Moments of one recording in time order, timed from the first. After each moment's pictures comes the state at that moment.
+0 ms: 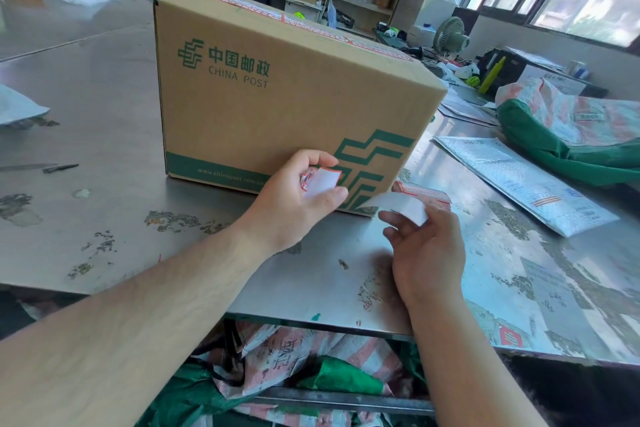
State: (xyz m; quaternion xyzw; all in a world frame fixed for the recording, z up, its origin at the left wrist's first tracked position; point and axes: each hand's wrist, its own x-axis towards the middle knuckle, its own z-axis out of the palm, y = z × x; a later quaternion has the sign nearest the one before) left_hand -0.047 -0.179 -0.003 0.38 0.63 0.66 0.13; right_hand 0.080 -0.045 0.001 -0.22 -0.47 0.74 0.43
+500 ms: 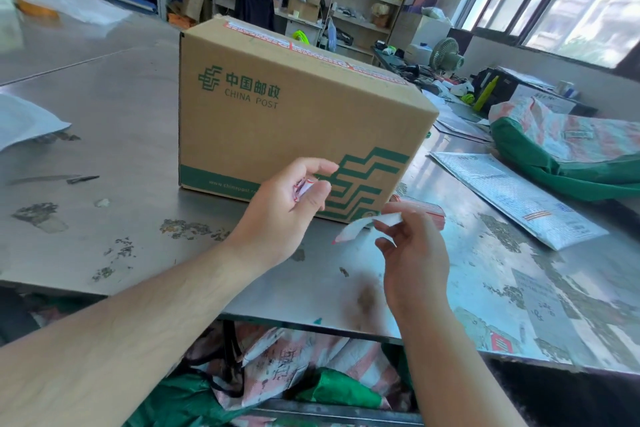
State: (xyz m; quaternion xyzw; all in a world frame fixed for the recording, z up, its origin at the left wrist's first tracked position) left_hand -0.029 -0.212 0.023 0.42 0.65 0.64 0.03; right_hand 0.085 -0.073 0.017 -0.26 -0.60 0.64 0.41
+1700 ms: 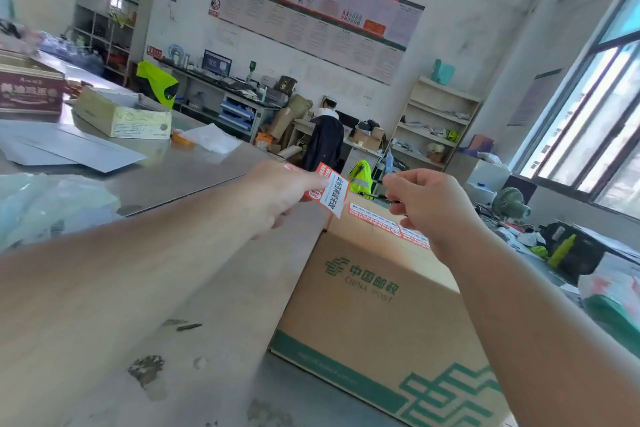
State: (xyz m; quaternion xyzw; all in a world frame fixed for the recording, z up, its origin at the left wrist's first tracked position) left_hand -0.196 -0.313 0.183 0.09 0.70 0.70 0.10; right_hand -0.118 -0.141 0.232 -0.16 -0.87 0.39 0.25
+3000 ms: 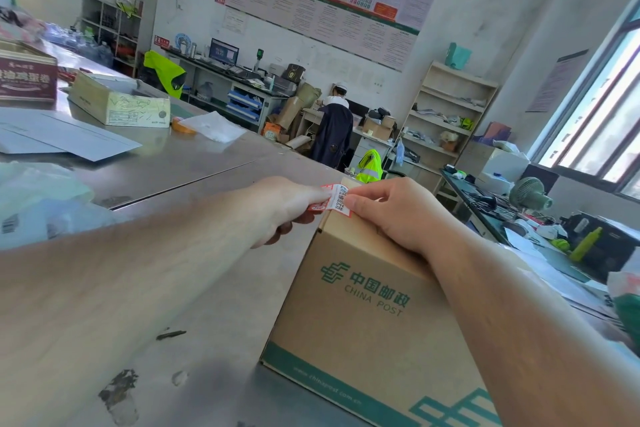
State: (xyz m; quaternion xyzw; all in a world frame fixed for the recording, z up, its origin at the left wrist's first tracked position) left_hand -0.235 -0.274 0.151 0.04 0.76 0.62 0.17; right_hand -0.166 -0.119 0.201 -0.06 -0.97 0.23 0.11
